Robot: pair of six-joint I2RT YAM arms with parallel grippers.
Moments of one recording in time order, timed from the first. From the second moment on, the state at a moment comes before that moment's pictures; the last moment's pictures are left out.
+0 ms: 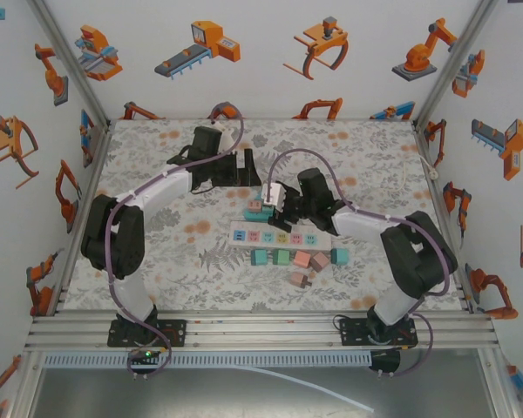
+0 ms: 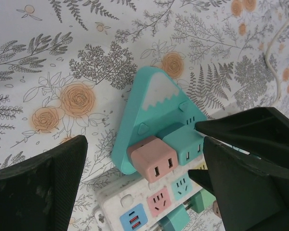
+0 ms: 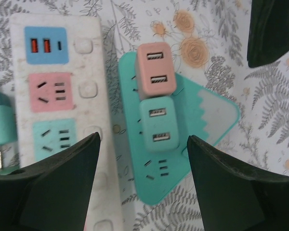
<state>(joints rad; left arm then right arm) -0.50 1.81 1.35 -0.26 0.33 -0.35 0.57 1.66 0.87 0.17 -0.54 -0.73</state>
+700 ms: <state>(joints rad) -0.50 1.90 1.35 -0.25 0.37 -0.37 0.57 1.78 1.05 -0.03 -0.60 -0.94</state>
